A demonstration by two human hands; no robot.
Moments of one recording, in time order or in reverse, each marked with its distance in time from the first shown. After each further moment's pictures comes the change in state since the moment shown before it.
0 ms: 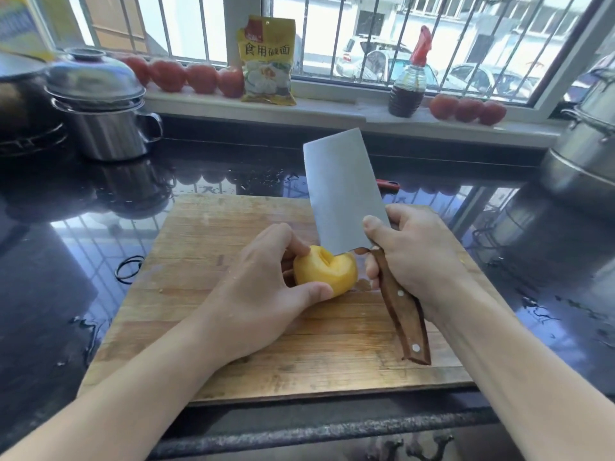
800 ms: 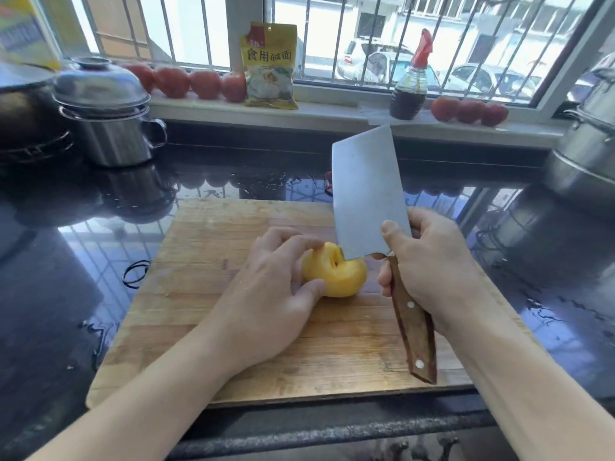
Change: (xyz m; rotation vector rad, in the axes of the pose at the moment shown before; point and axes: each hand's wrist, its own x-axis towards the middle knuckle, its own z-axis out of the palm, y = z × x) left_hand -0.002 0.003 0.003 0.255 -0.012 0.058; right_hand -0.014 -0.003 -0.003 -0.024 0.130 -0.042
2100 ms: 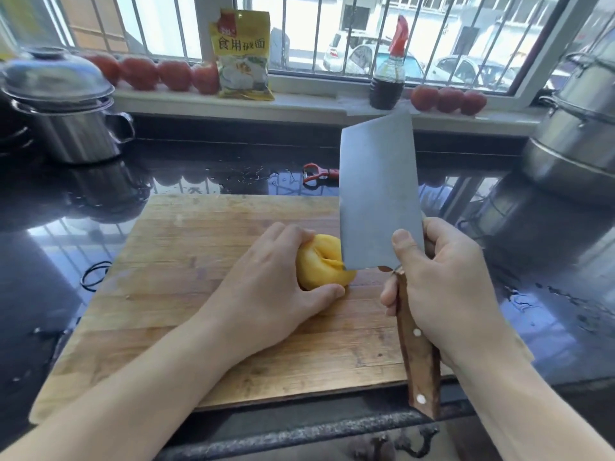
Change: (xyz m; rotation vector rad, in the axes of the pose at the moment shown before) left_hand 0.019 0.016 0.024 0.017 -0.034 0.011; right_hand -0.024 0.025 -0.026 0.050 0.123 -0.088
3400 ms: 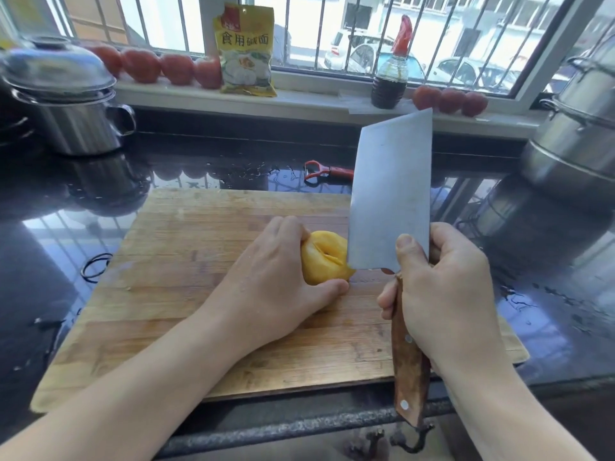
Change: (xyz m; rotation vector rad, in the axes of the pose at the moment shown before) left_hand 0.000 -0.002 0.006 0.002 0.036 0.002; right_hand -0.015 -0.003 0.004 -0.113 0.090 -0.006
